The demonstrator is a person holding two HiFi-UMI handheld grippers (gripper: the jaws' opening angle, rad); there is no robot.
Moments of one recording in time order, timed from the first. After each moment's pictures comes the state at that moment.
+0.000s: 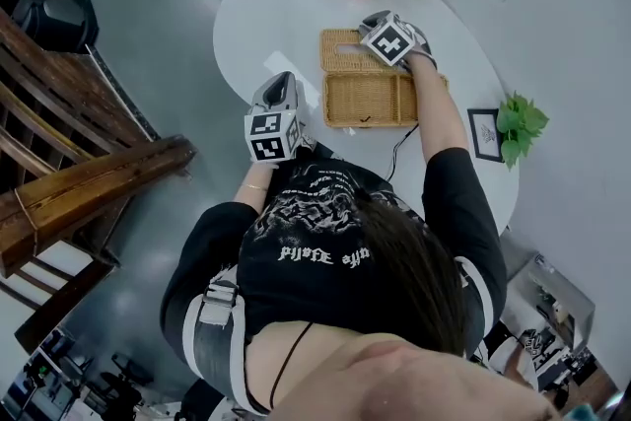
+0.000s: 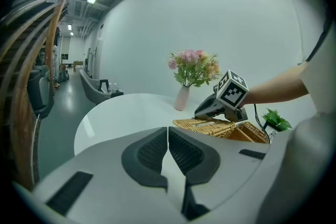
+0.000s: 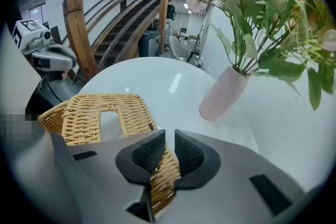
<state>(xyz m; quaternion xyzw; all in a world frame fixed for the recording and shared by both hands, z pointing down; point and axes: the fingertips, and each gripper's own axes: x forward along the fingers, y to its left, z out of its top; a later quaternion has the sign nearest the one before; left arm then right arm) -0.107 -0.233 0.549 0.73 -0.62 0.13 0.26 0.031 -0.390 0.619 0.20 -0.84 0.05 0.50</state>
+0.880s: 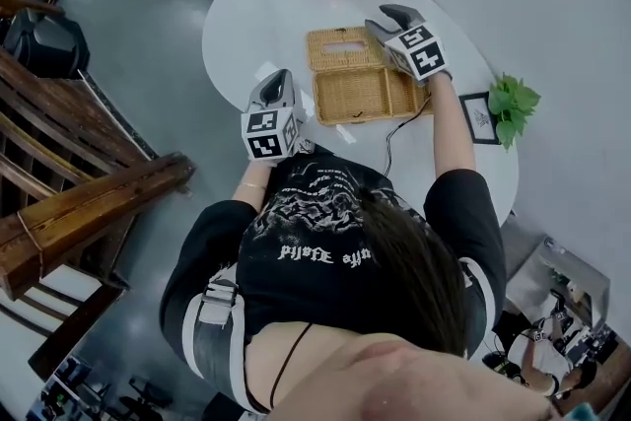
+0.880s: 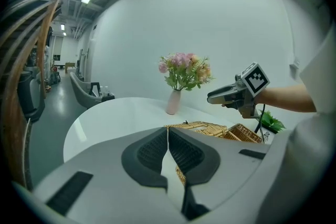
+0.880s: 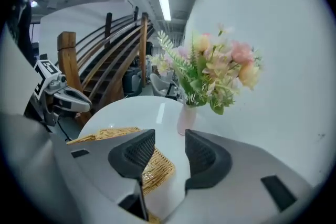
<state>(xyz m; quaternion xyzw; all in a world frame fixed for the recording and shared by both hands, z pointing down) -0.089 -0.238 0.533 0.76 -0.59 0.11 0.24 0.083 -0.376 0.510 0.32 -0.89 0.06 0.32</state>
